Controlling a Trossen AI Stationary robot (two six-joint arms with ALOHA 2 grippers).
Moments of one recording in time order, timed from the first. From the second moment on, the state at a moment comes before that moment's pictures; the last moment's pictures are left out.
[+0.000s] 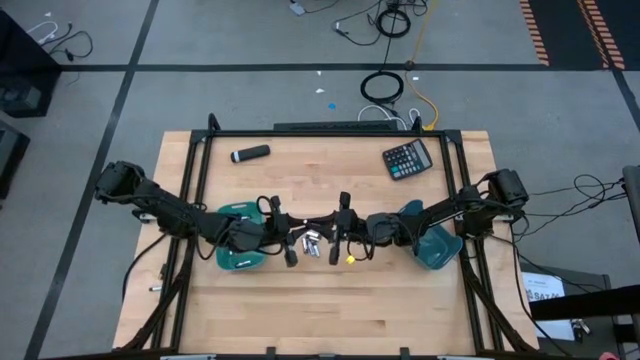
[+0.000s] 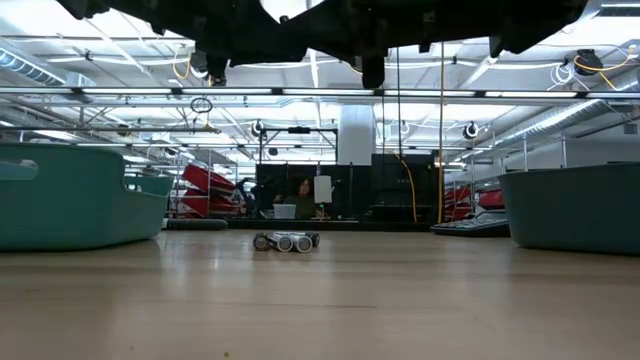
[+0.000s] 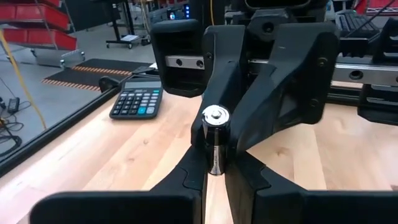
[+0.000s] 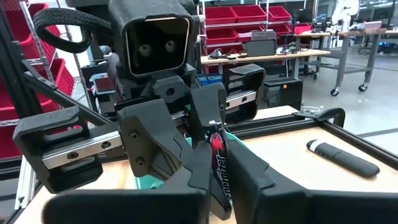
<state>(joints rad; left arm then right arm) -0.33 1.43 0.71 0.50 -0.62 -0.10 0.22 1.74 0.87 0.85 0.41 0.14</state>
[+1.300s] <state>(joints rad) -0.47 1.01 0.71 -0.67 -0.56 -0.81 0.33 1.57 0.87 0.23 0.61 0.21</state>
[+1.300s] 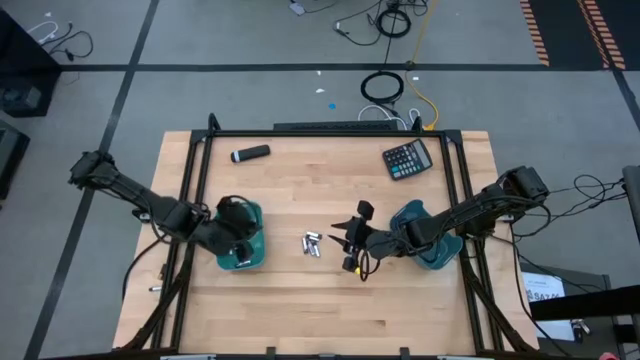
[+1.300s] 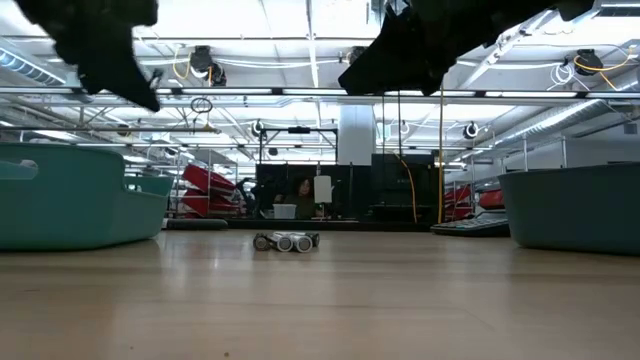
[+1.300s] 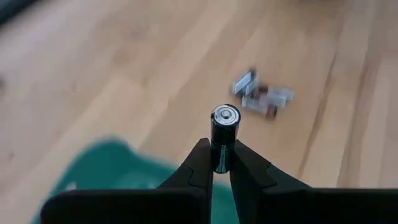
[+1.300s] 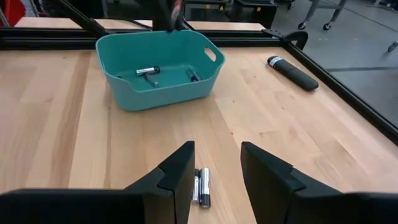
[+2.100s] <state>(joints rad) -0.50 1.01 0.71 -0.88 -0.45 -0.98 0.36 1.58 0.87 0.15 0.53 0.27</state>
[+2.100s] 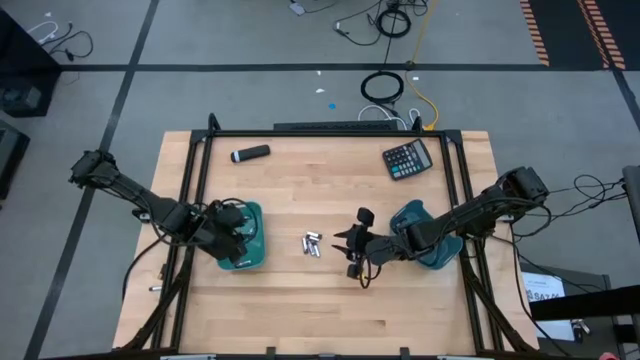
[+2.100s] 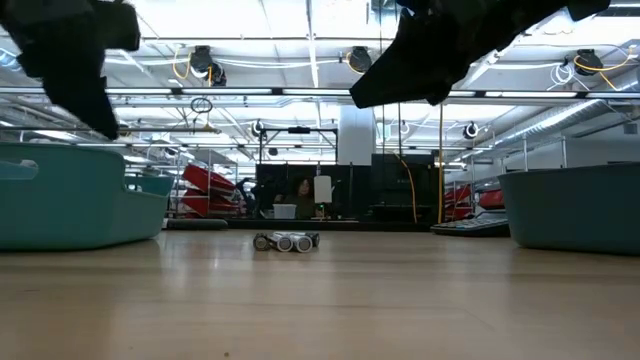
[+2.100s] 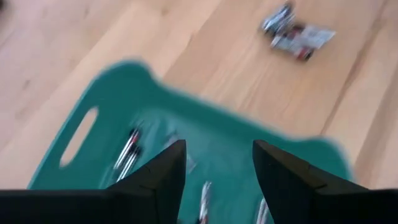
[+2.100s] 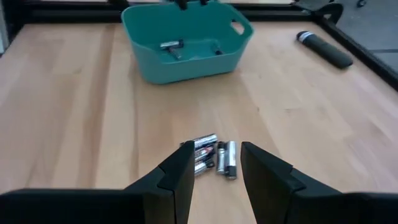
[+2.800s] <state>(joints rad) -0.34 1.27 0.71 -0.23 -0.44 -0.60 0.17 1.83 1.00 0.08 0.31 0.21</state>
